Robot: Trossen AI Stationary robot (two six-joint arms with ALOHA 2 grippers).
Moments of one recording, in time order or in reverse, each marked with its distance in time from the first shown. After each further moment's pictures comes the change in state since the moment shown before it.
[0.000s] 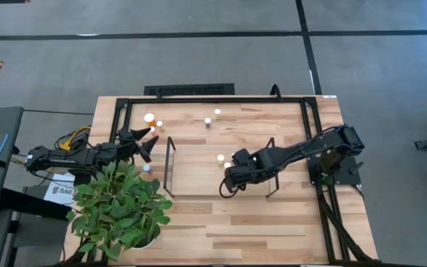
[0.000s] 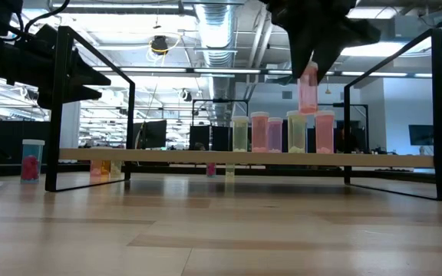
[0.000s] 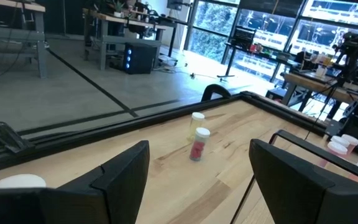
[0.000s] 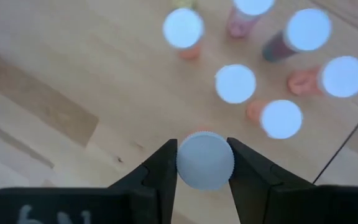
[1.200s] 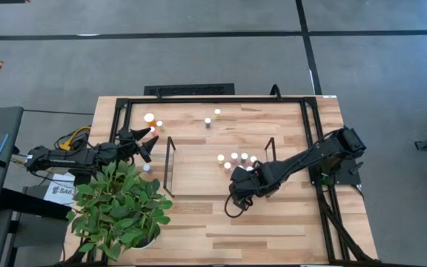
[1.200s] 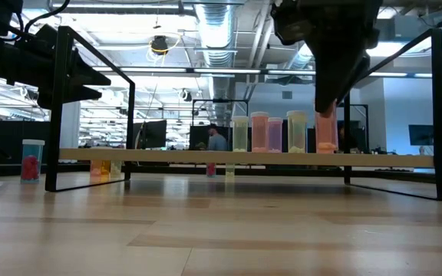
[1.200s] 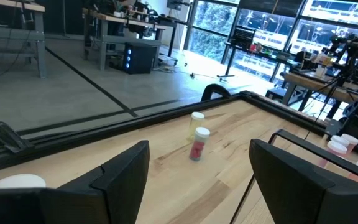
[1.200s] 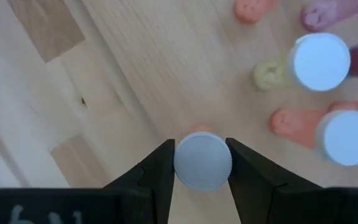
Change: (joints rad) left arm 0.000 0.000 0.000 0.000 0.000 0.000; right arm 0.089 0.001 -0.192 0.190 0.007 -0.437
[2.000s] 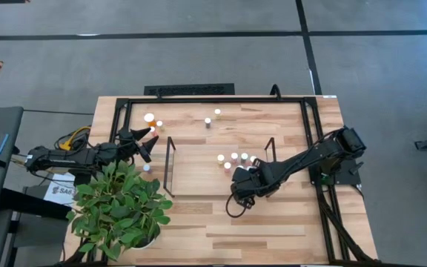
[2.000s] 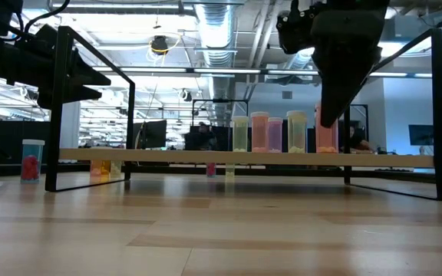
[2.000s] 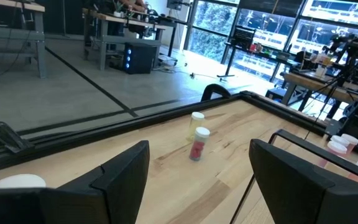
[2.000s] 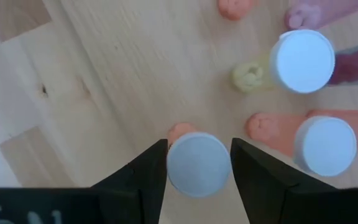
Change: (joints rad) left arm 0.000 0.000 0.000 0.000 0.000 0.000; right arm -0.004 -0.004 -0.058 0.011 0.053 -0.094
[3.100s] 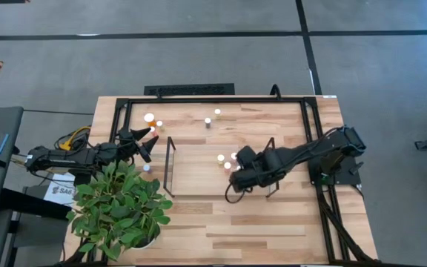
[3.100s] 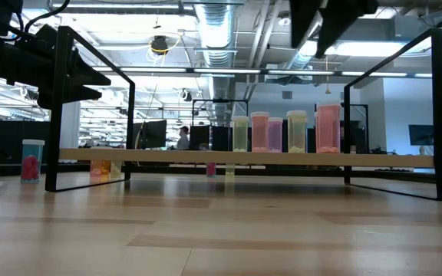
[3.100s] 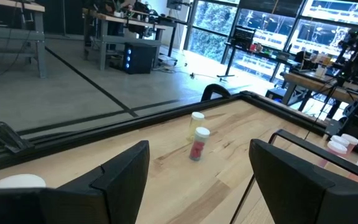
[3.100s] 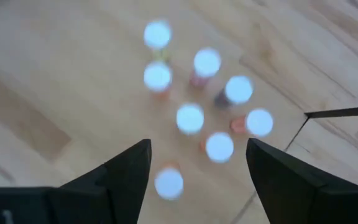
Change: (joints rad) left arm 0.000 0.000 0.000 0.000 0.000 0.000; right arm -0.028 -0.001 0.389 -0.428 0.171 0.412
